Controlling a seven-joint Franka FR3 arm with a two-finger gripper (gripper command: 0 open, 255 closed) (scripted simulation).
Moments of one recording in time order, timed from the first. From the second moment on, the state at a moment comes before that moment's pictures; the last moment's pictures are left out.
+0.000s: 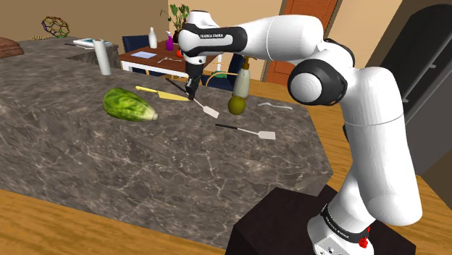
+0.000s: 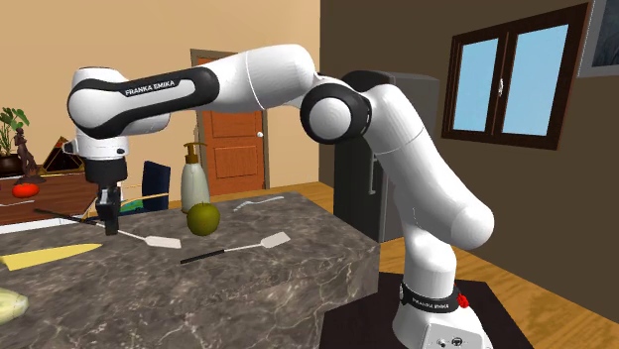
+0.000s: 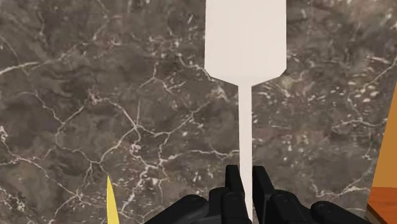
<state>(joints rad) 0.38 0.60 -0.32 -1.22 0.22 1.85 -0.58</state>
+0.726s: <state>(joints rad) 0.38 0.63 -0.31 -1.32 0.23 1.97 -0.59</state>
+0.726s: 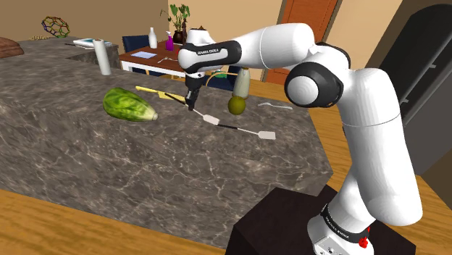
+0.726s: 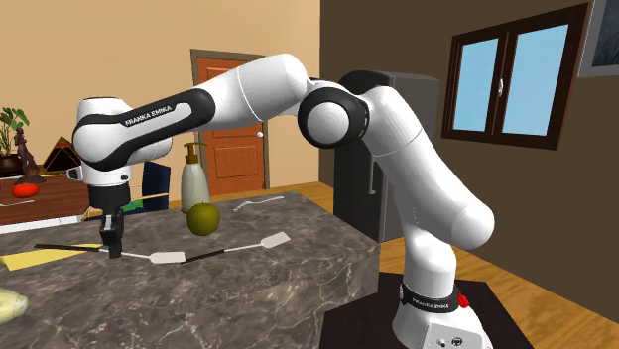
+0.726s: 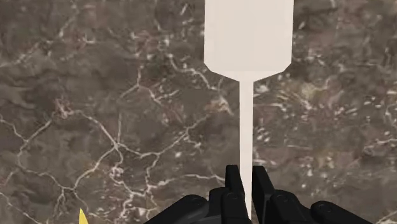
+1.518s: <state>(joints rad) 0.38 0.65 -0.31 -1.37 0.24 2.05 -0.60</state>
